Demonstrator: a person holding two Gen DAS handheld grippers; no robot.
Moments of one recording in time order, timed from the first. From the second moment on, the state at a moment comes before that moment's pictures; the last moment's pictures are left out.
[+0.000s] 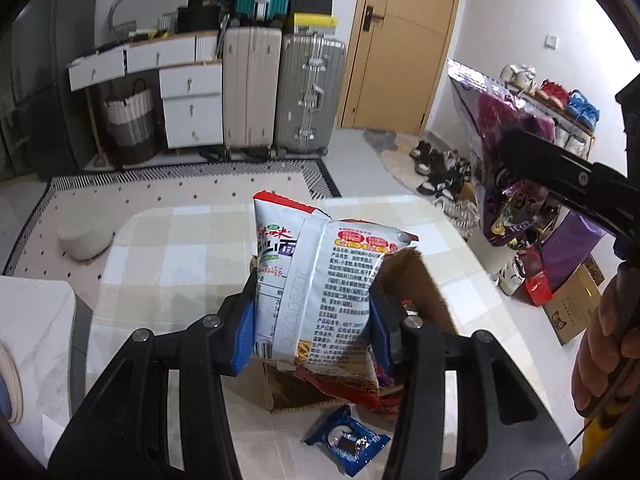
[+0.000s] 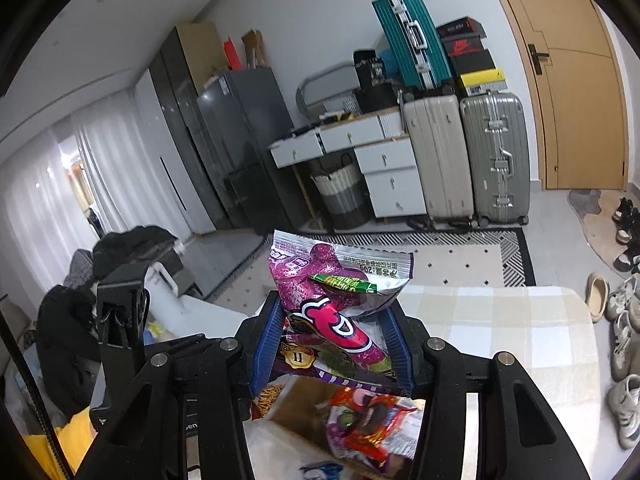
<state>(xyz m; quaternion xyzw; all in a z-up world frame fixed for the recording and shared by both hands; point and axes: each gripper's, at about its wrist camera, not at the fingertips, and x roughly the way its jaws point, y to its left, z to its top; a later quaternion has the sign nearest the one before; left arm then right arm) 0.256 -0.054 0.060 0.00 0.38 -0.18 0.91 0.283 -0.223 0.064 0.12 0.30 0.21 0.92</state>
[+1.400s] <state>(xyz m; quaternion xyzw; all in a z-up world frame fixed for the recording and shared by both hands) 0.308 -0.033 -0.011 -0.01 0.39 -0.13 0.91 0.334 -0.214 -0.050 0.12 0.45 0.18 0.87</state>
